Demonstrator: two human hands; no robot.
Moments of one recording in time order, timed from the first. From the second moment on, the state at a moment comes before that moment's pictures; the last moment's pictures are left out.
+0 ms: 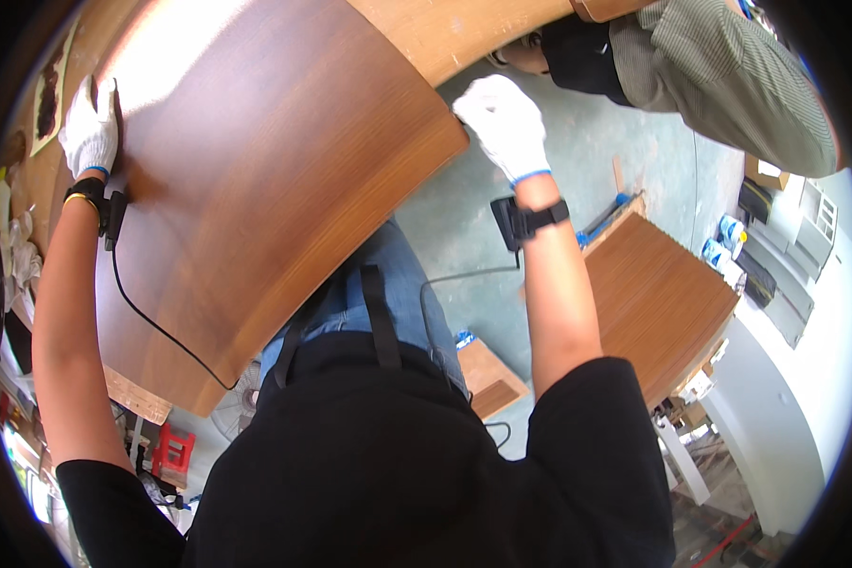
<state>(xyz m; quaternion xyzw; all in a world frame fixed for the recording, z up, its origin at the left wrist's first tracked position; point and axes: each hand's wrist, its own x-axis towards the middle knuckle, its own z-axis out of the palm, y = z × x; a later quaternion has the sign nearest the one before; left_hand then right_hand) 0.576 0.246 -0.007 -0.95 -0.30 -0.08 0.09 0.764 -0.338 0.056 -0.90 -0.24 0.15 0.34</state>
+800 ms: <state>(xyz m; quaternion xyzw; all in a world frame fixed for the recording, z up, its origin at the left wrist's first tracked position) 0.581 0.232 0.009 -0.94 -0.32 -0.07 0.08 0.752 -0.338 0.074 -0.89 -0.16 0.19 0.38</state>
